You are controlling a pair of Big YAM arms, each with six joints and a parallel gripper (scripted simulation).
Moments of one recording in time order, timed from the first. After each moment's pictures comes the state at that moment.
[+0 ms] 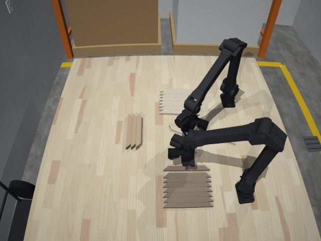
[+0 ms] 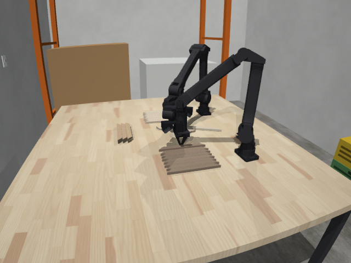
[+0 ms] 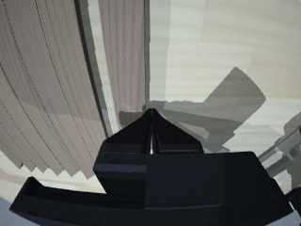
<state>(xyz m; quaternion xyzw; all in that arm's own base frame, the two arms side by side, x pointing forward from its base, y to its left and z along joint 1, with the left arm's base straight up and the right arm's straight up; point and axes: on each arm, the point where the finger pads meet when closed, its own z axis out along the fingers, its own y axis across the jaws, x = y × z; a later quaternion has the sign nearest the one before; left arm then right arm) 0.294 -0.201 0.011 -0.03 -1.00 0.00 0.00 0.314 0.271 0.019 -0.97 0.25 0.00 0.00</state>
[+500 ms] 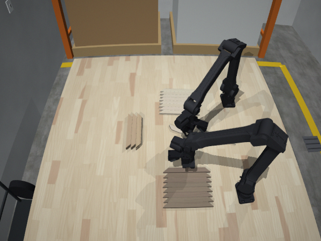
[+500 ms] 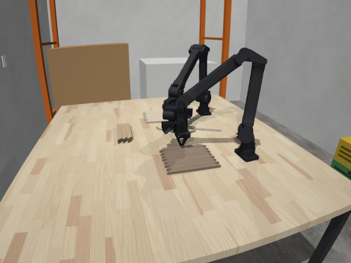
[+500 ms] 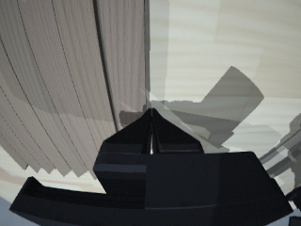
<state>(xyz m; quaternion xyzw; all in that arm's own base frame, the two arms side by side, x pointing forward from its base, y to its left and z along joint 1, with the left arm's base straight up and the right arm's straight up) 0.296 -0.189 0.012 -0.04 -1.00 0.00 0.00 0.314 0.270 0.009 -0.97 0.25 0.00 0.00</state>
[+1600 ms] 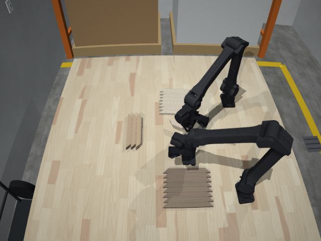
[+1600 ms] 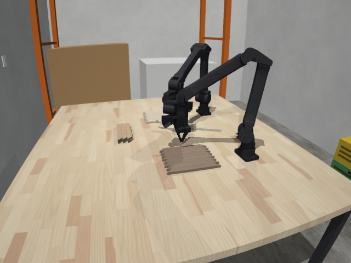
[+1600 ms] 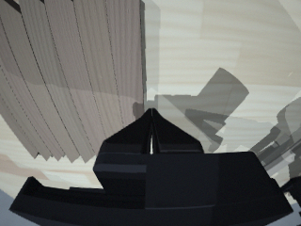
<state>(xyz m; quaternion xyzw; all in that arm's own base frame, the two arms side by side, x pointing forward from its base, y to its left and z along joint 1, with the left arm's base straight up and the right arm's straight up) 0.296 -0.190 0.044 -0.04 -1.00 0.00 0.00 0.314 0.269 0.053 -0.96 0.26 0.00 0.00</state>
